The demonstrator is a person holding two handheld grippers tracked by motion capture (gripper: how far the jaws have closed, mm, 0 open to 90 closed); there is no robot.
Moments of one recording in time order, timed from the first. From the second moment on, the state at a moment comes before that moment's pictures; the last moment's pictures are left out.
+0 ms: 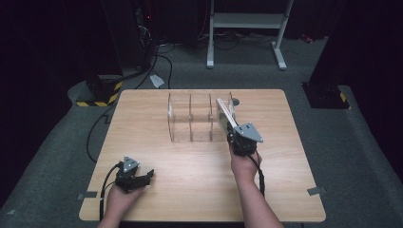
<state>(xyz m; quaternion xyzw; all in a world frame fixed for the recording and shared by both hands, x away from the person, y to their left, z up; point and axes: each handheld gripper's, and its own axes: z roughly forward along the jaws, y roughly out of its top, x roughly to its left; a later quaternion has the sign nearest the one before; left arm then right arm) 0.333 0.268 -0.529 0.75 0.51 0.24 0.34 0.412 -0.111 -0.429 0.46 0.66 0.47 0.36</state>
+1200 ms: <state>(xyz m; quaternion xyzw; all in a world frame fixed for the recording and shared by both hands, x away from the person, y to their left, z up) 0.333 0.268 -0.529 0.75 0.51 0.23 0.34 0.446 -0.096 -0.440 0.47 0.66 0.44 0.38</state>
